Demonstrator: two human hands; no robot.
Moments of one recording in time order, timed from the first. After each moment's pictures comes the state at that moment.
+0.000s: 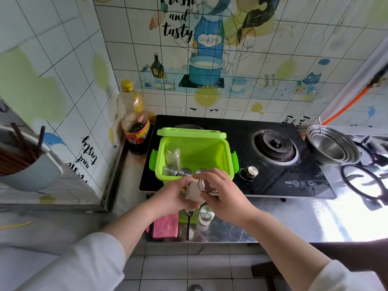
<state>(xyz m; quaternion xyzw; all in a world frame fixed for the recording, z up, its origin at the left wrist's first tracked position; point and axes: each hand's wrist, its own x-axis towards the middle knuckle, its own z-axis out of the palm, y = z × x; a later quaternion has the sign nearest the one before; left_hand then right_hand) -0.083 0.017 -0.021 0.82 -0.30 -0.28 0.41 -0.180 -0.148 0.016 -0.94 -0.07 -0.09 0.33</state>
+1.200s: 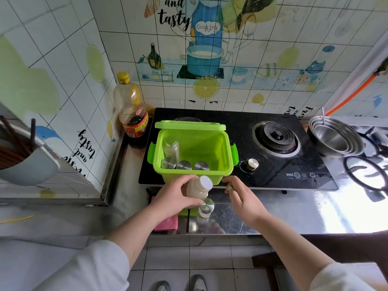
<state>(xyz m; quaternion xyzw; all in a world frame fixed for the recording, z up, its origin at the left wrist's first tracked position) -0.110 0.013 -0.024 0.84 -0.23 -0.24 0.43 -0.212 -0.196 -0.045 -0.91 0.12 0.00 0.40</state>
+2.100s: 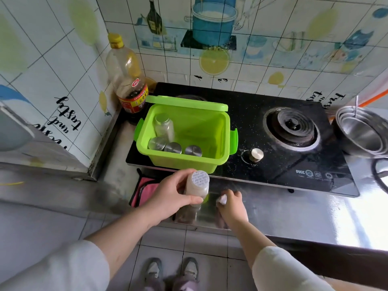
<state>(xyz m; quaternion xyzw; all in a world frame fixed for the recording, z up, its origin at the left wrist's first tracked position) -0.147 -0.024 -0.050 0.79 -0.10 -0.29 0.53 -0.204 -0.225 -0.196 -0.89 0.30 0.14 0.32</state>
